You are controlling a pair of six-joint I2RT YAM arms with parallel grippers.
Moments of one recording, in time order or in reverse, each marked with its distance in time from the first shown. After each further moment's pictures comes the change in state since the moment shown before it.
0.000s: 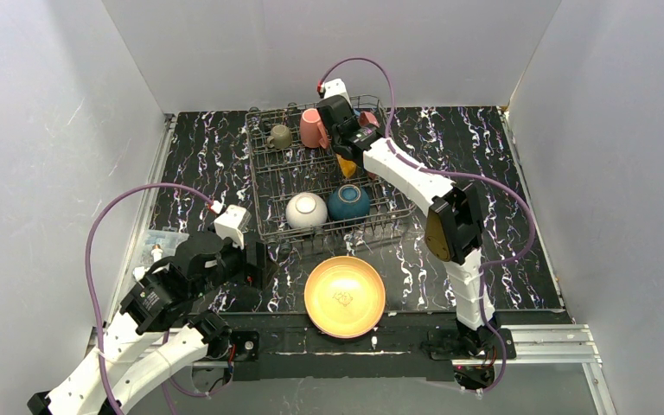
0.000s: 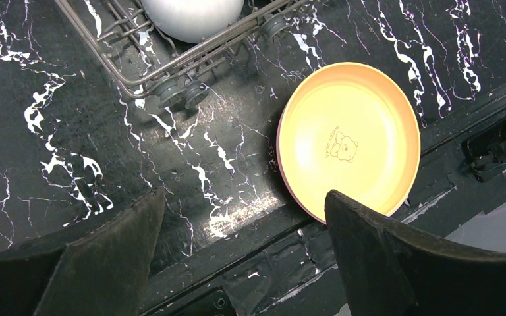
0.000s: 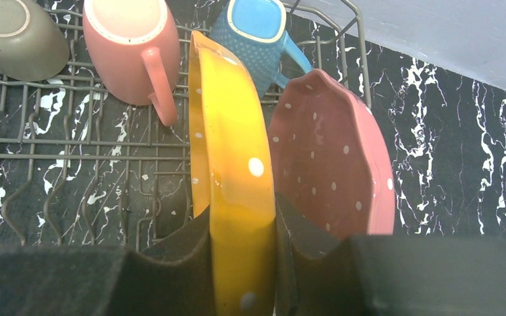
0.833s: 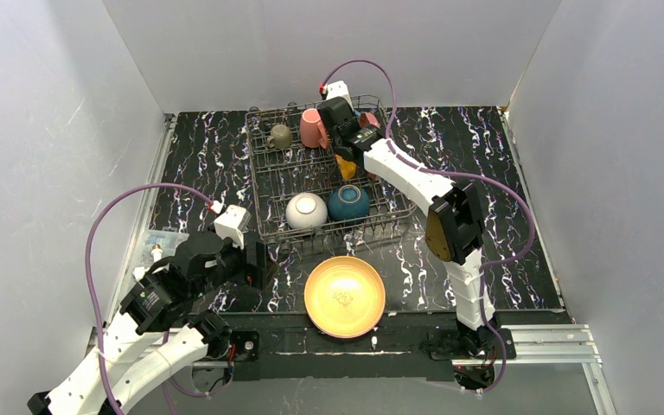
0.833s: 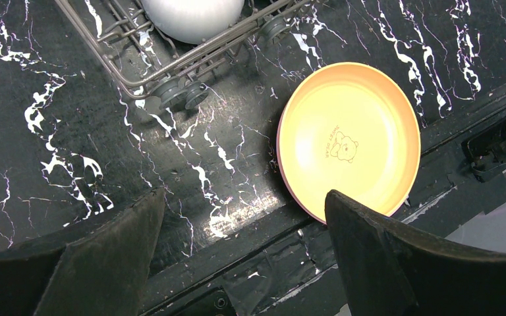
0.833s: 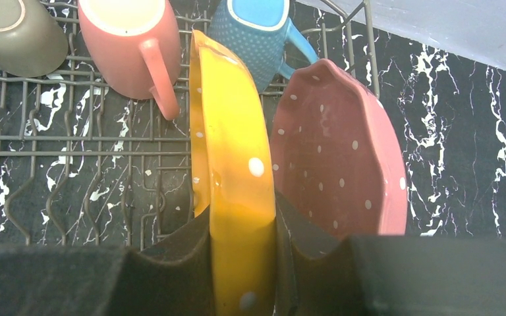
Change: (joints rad) left arm 0.000 0.000 0.000 0.000 0.000 0.000; right arm 0.000 0.002 -0.021 -0.008 -0.011 0.043
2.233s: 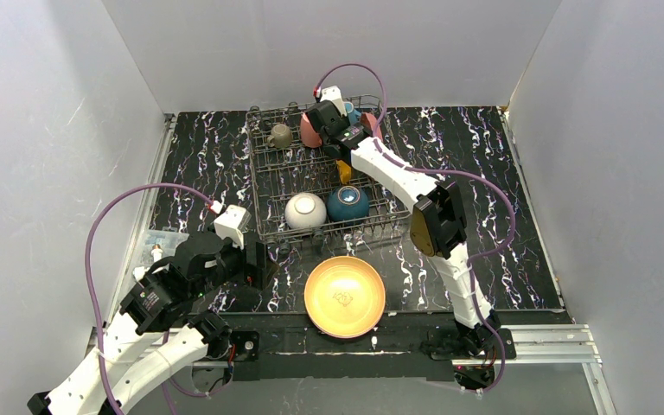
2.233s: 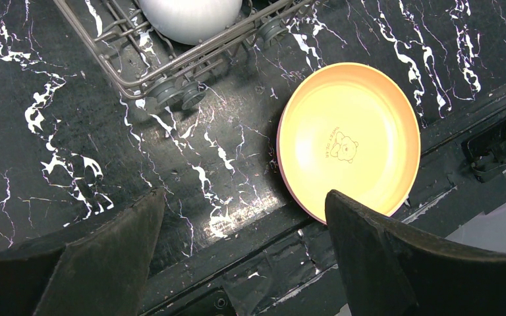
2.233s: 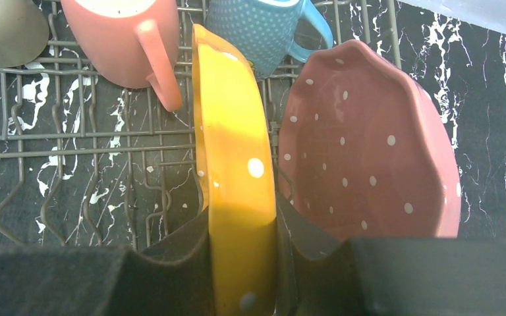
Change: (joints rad) left arm 0.001 -0.001 0.000 0.000 0.000 0.000; right arm 0.023 0.145 0.192 -0.169 0.057 0.095
